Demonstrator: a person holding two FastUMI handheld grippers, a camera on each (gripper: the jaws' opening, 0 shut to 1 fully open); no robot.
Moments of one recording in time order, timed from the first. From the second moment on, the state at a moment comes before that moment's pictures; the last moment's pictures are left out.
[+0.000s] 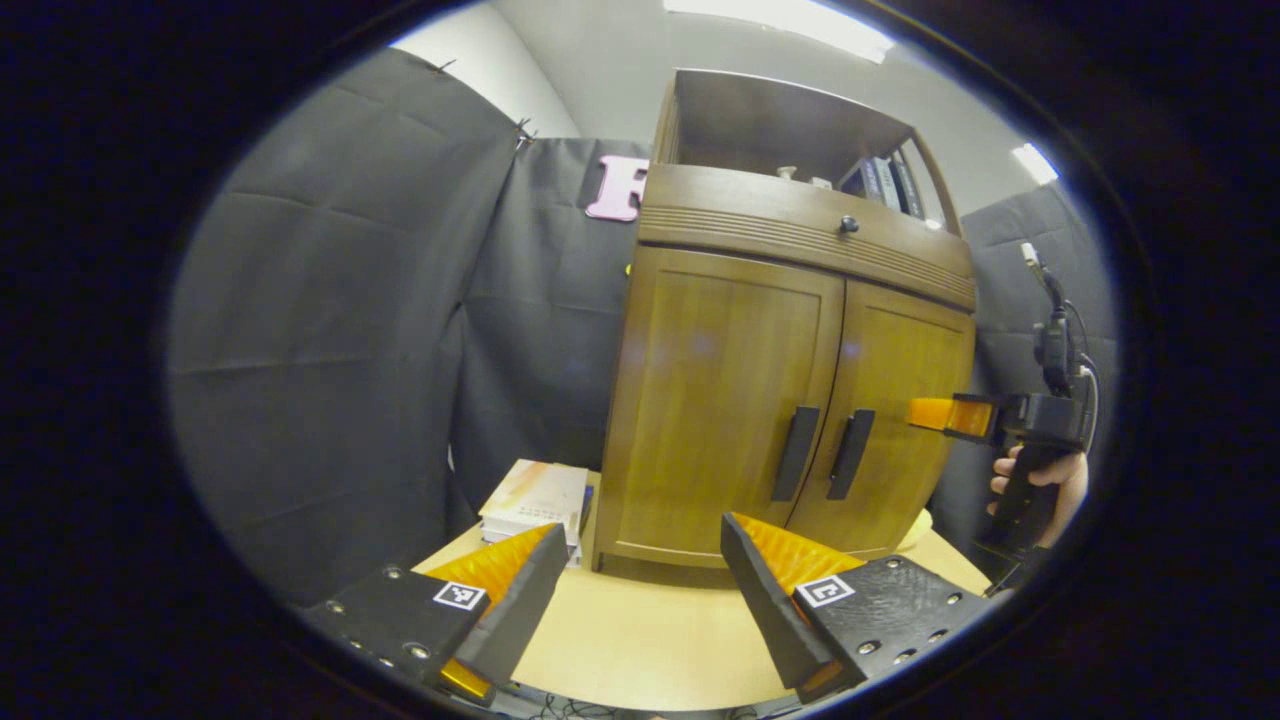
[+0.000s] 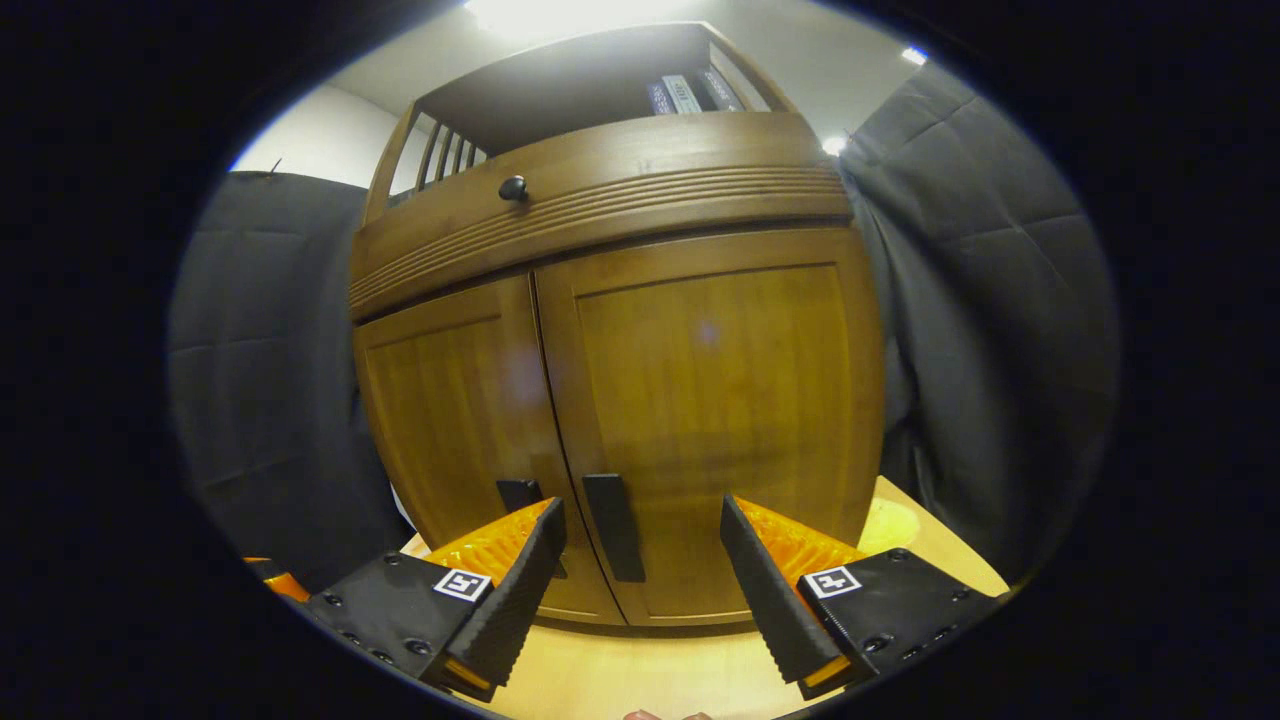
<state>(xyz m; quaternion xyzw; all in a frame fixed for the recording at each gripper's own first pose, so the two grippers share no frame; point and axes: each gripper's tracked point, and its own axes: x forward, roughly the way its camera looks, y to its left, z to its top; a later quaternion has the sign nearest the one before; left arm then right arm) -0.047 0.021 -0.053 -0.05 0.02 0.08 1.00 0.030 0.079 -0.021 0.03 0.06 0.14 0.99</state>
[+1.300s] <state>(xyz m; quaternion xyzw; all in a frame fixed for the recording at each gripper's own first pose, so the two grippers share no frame) -0.096 0.035 -0.062 -0.04 0.04 0.22 0.97 0.066 0.100 -0.024 -0.02 0.10 0.17 0.98</state>
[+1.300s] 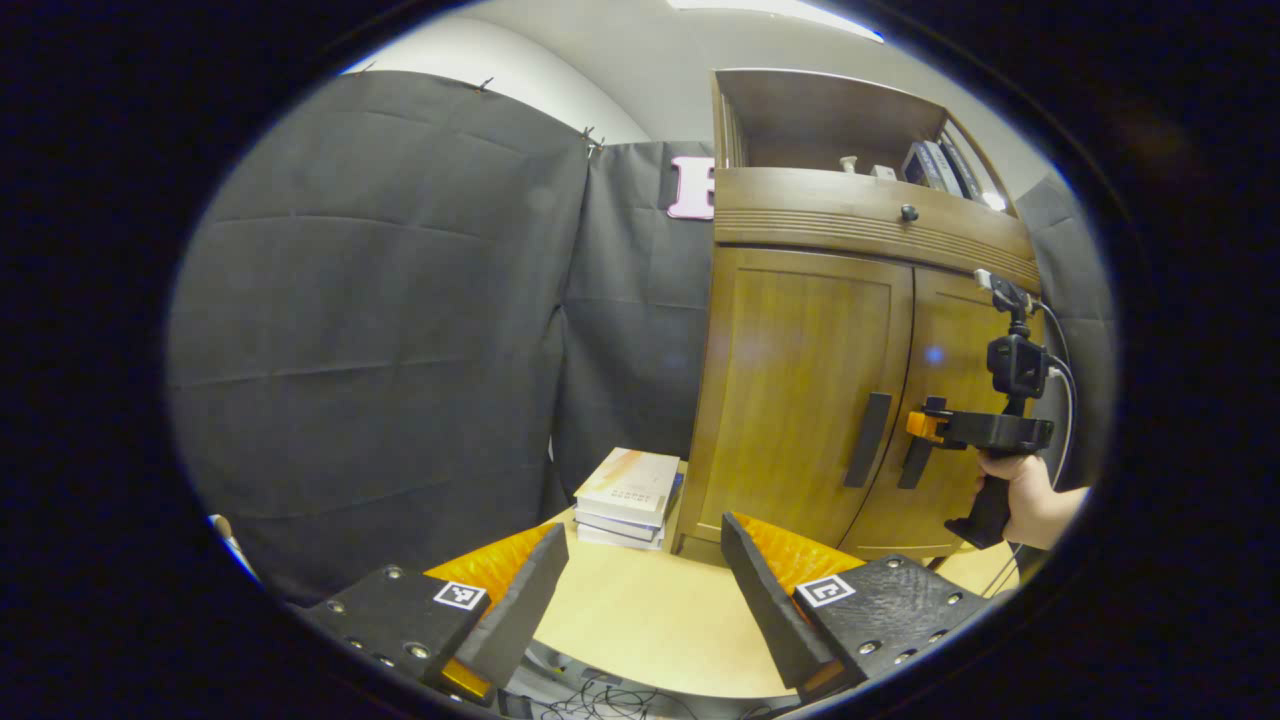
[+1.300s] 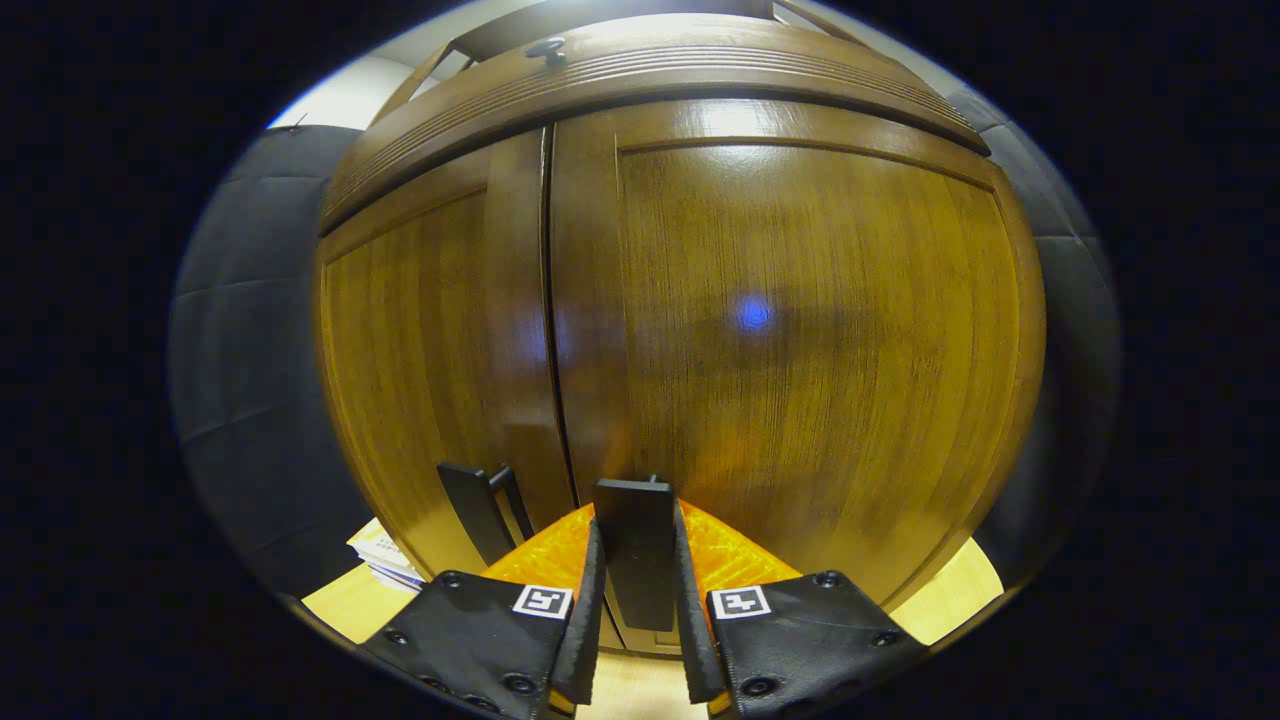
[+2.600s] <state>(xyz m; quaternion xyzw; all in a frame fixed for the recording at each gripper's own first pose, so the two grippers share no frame) -0.023 -0.047 -0.068 -0.01 0.05 -0.04 1.00 -0.061 0.029 -0.020 -0.01 0.10 0.20 0.98</state>
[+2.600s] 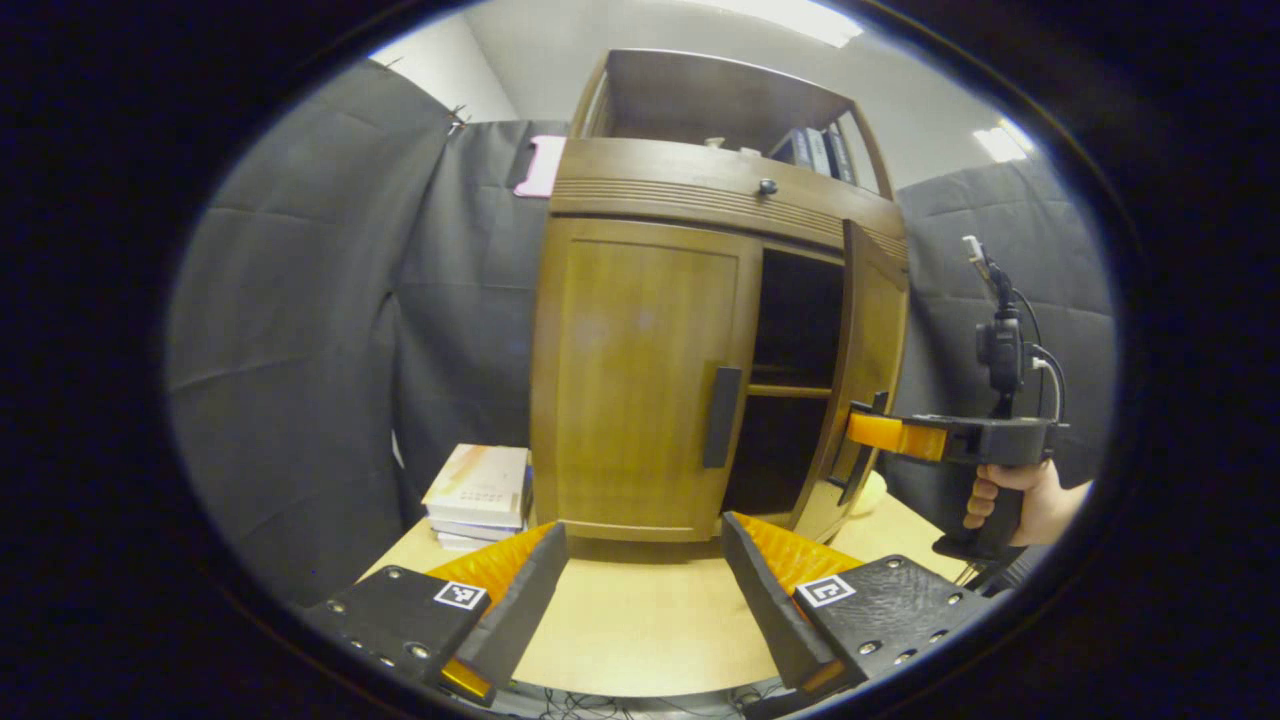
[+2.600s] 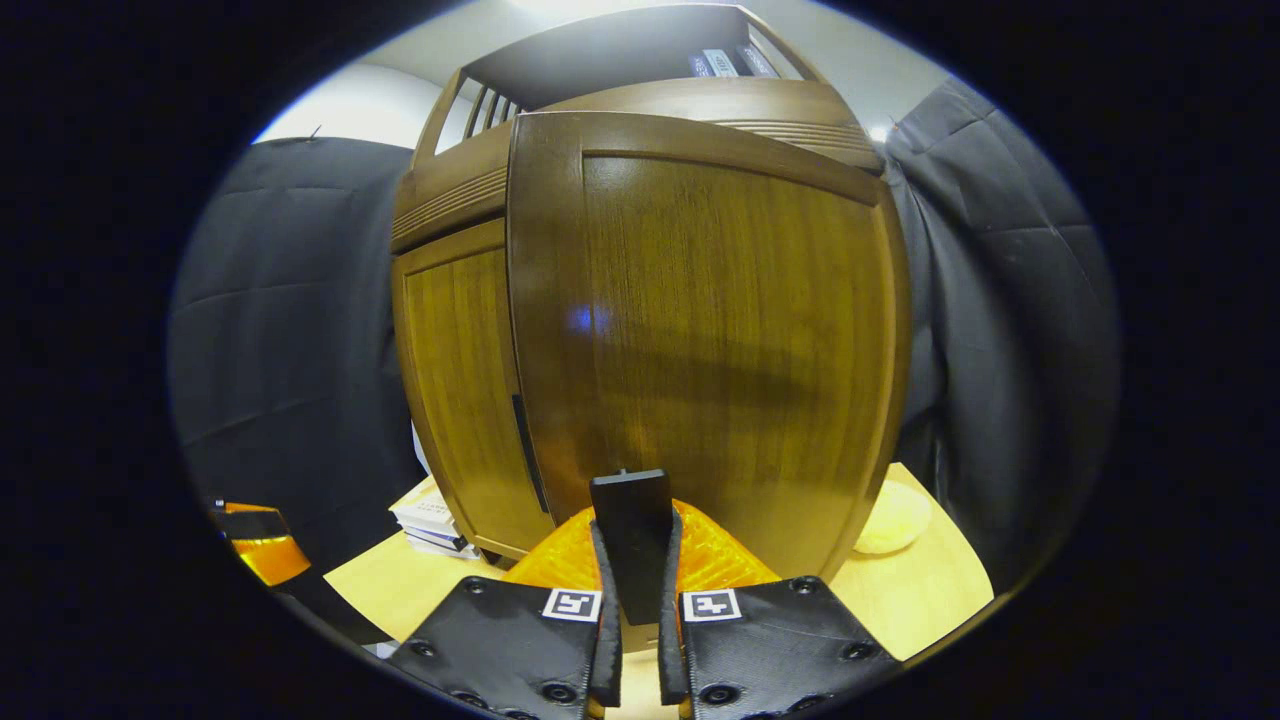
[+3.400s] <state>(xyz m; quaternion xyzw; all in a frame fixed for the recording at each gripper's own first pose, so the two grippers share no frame) -0.022 -0.139 -0.033 -0.02 0.02 -0.16 0.99 -0.115 -0.088 -0.017 0.04 0.09 0.13 0.99</state>
